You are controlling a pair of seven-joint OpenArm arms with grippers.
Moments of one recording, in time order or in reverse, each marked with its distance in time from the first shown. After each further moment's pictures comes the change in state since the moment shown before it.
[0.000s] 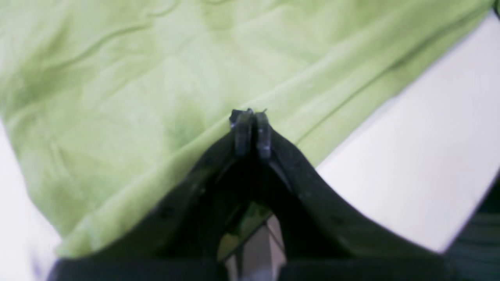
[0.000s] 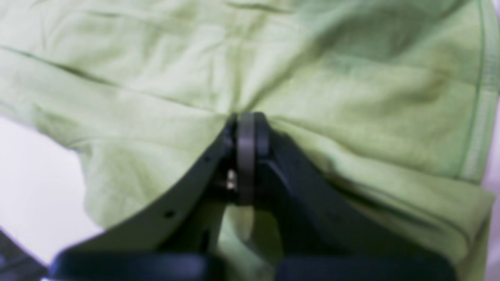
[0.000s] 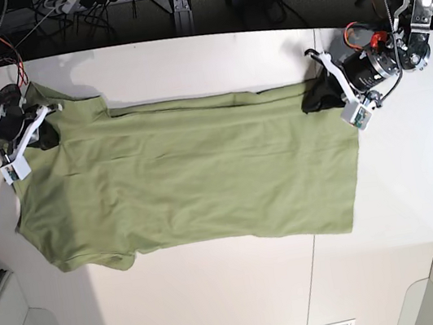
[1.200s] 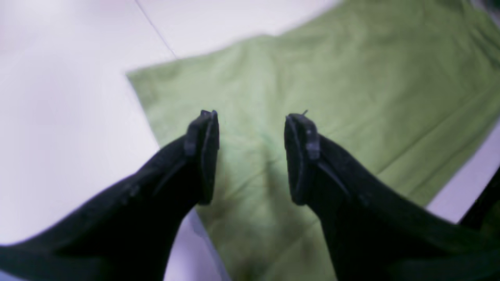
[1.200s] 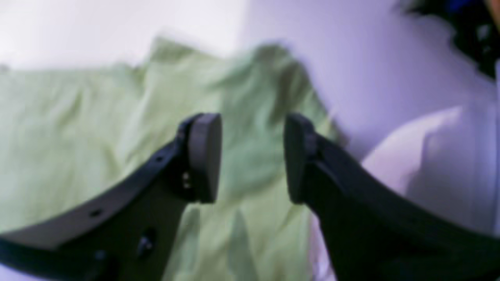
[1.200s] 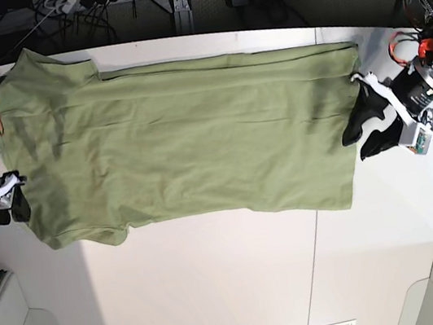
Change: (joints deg) left arm 0.3 0.2 -20.6 11.0 -7.8 -0.5 3.4; right arm 13.2 0.9 8.0 0.2 -0.2 -4.9 4.1
